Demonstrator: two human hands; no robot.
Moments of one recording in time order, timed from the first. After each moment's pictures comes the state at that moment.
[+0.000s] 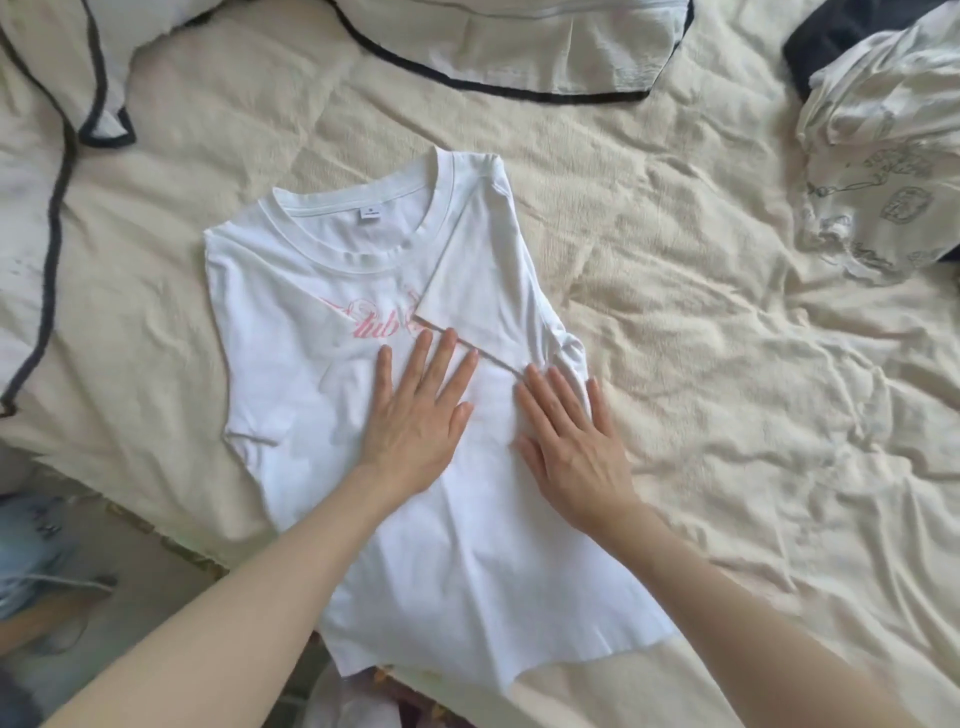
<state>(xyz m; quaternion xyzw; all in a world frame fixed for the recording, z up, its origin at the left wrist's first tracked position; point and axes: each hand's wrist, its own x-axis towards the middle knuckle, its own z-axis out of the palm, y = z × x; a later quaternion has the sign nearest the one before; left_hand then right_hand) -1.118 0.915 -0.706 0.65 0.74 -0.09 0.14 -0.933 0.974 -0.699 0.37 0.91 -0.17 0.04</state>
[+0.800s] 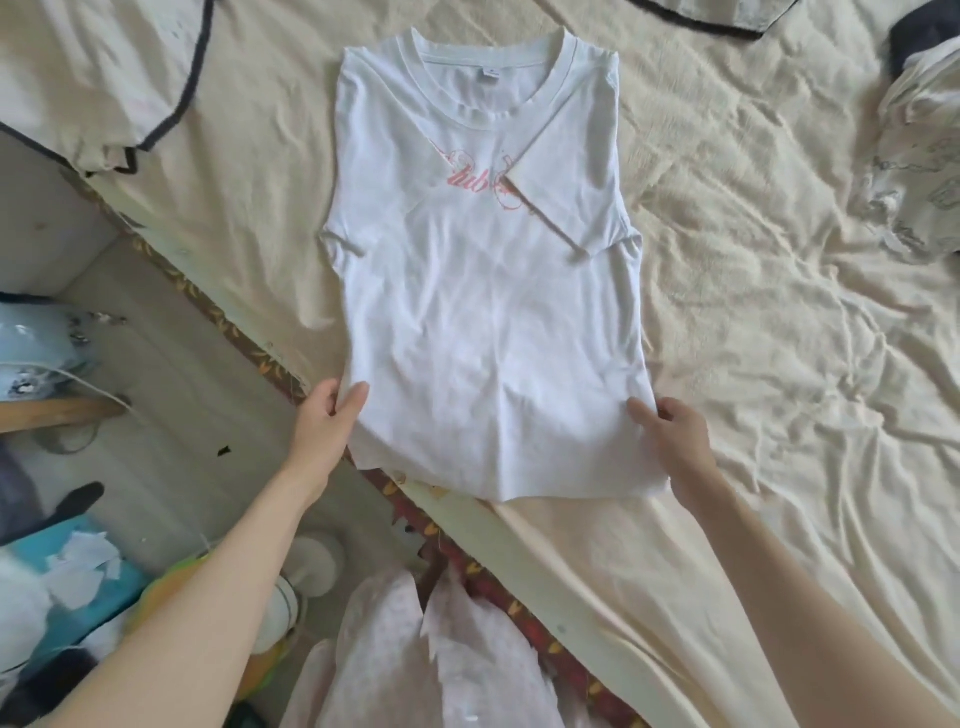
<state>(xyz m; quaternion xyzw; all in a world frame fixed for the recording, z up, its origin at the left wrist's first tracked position) -1.105 0.709 -0.661 -0.02 0.82 0.36 0.45 -0.846 0.931 -0.666 0.69 0.49 -0.53 0.03</state>
